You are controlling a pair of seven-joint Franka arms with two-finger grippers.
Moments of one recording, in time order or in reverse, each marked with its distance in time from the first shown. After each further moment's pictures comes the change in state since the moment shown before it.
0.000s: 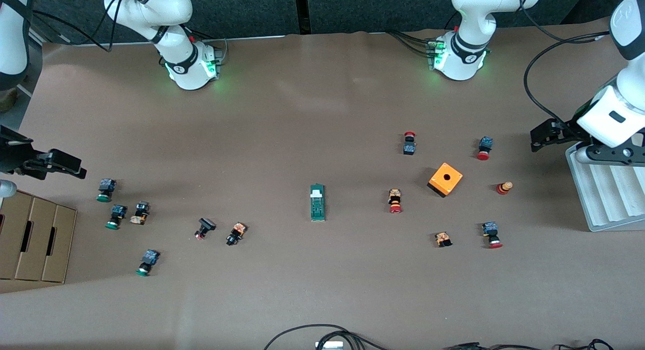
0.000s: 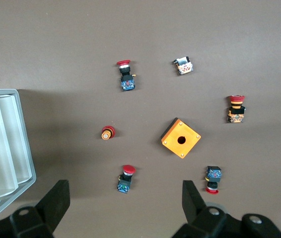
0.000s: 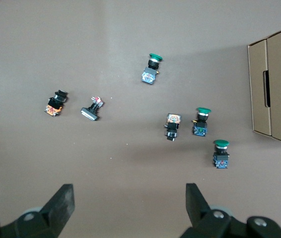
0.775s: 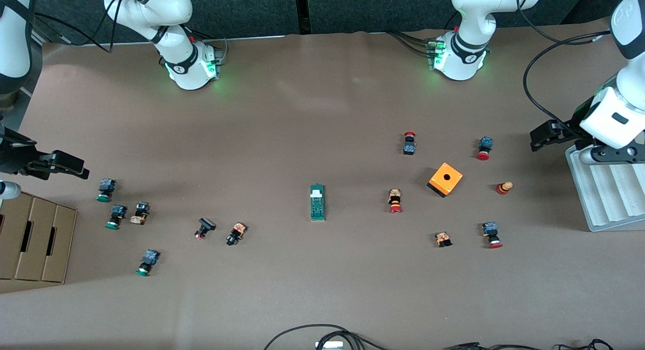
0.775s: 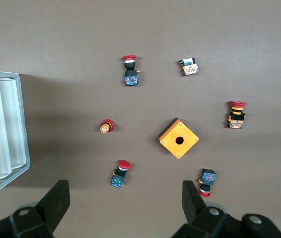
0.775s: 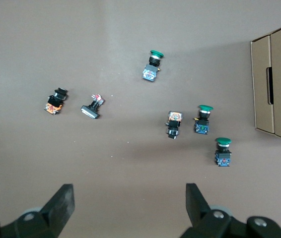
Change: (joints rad) left arm -0.007 0.000 0.006 0.005 0.000 -0.013 -0.097; right arm 0.001 0.005 0.007 -0.005 0.000 -0.003 0.008
